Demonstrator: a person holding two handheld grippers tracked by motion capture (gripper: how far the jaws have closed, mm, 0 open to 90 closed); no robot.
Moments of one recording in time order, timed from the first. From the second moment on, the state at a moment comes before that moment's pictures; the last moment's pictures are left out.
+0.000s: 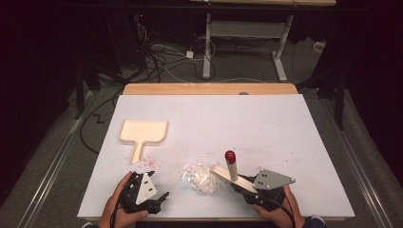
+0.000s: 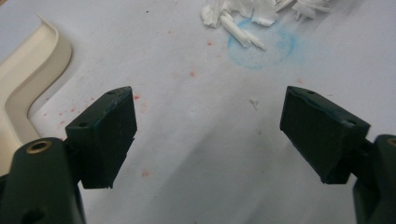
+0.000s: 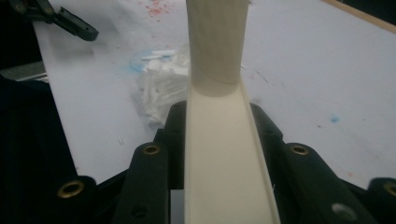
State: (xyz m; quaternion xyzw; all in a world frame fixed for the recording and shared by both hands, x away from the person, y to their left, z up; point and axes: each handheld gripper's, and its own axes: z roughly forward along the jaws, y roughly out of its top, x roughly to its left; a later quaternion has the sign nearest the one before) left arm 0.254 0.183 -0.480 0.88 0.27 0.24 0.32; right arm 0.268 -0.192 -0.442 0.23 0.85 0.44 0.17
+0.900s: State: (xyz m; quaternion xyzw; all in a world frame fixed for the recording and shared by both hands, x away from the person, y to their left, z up) left arm 0.253 0.187 -0.478 0.87 0.28 0.25 0.32; right arm 0.283 -0.258 -0.412 0.26 0.82 0.45 0.23
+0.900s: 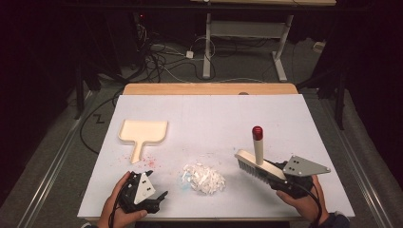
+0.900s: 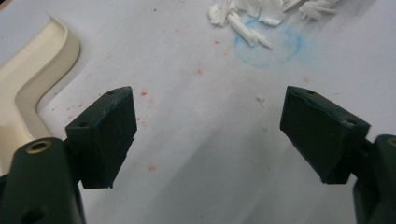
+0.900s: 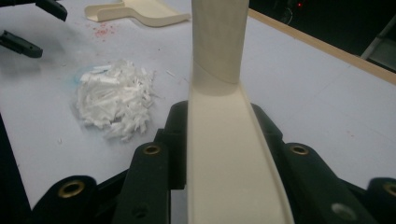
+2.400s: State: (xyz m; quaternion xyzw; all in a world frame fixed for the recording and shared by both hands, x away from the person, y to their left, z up) left arm 0.256 0.185 -0.482 0.88 0.27 0.23 0.31; right arm 0.374 -0.323 -0.407 0.35 0.82 0.40 0.22
